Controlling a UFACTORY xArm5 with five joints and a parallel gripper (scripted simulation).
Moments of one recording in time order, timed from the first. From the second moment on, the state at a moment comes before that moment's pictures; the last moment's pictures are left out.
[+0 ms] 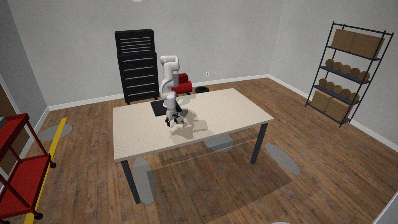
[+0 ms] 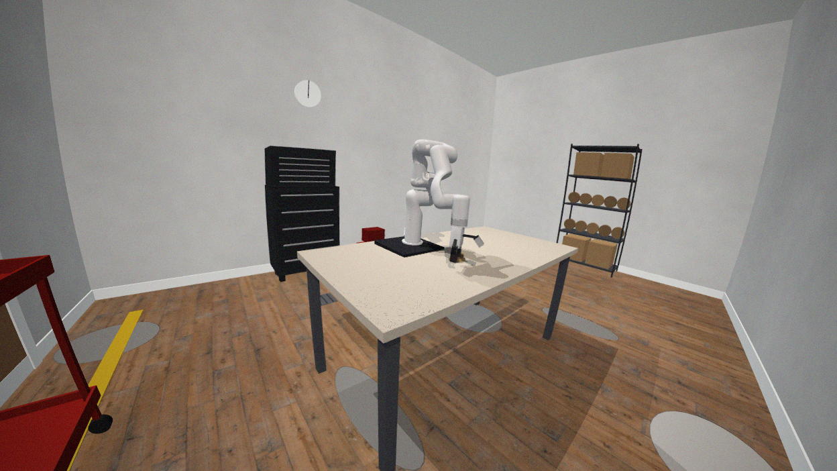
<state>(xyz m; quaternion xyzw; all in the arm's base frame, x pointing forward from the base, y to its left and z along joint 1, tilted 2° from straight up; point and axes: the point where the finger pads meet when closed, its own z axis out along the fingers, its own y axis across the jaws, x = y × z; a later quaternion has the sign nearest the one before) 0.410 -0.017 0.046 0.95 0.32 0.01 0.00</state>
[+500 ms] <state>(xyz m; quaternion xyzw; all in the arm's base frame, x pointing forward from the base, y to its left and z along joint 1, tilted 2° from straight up) 0.410 -0.016 0.059 0.95 0.32 0.01 0.00</state>
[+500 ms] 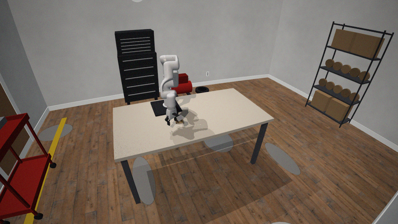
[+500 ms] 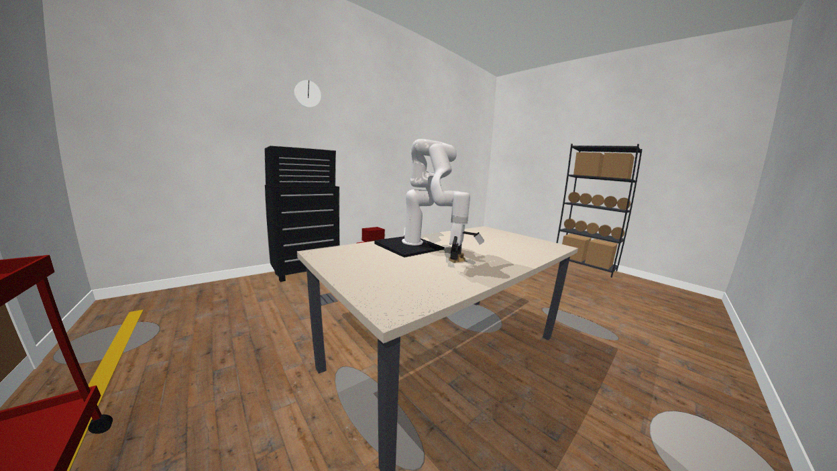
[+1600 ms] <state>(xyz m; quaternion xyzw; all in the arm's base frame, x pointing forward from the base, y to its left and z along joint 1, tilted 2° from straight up) 0.364 -0.020 0.058 1.00 0.07 0.01 0.00</state>
